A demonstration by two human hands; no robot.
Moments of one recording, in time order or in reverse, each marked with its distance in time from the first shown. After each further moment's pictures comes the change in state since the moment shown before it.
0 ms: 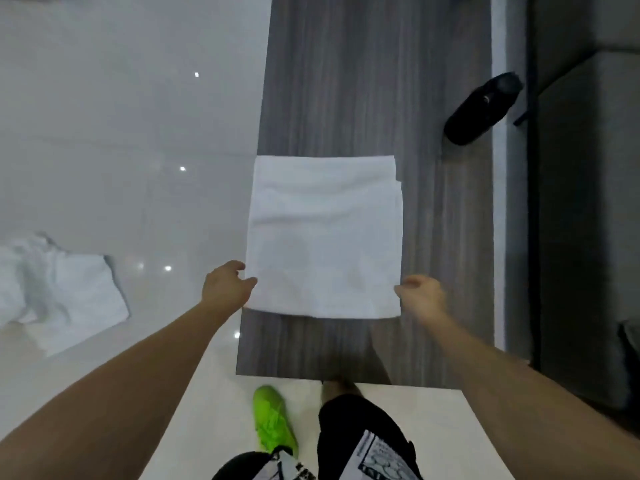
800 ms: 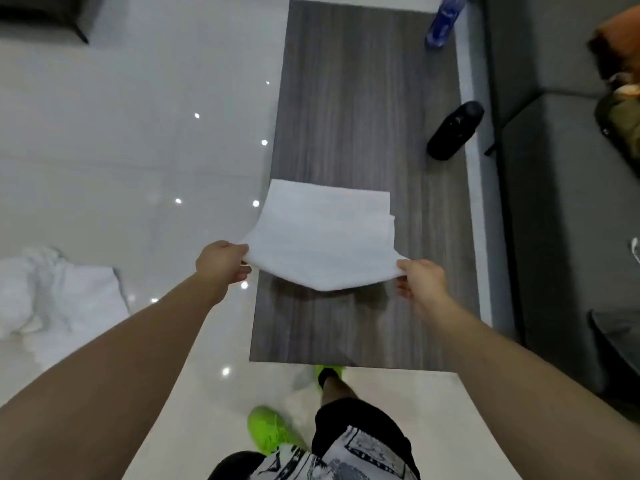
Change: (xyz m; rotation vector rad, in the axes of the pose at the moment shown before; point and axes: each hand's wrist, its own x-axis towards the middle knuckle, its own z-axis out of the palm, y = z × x) left_hand -0.047 -0.021 -0.054 -0.714 0.014 -0.074; right_hand -0.086 -0.008 -0.006 0.611 0.054 0.002
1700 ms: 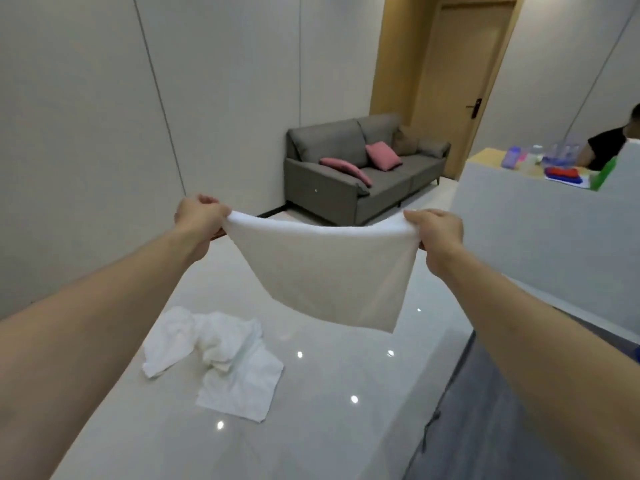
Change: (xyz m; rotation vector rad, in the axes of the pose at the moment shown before) left_hand -0.299 -0.013 -0.571 -0.657 0.786 0.593; right_hand -0.512 -0.210 0.263 0.082 -0.612 -0.968
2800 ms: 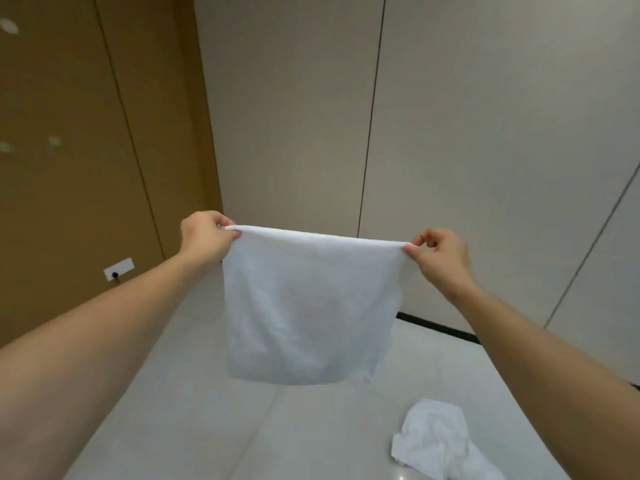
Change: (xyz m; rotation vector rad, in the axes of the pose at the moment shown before) left_hand 0.046 0.005 -0.574 0.670 1.227 -0.060; right_hand -0.230 -0.059 0.734 -0.133 -1.215 -0.676
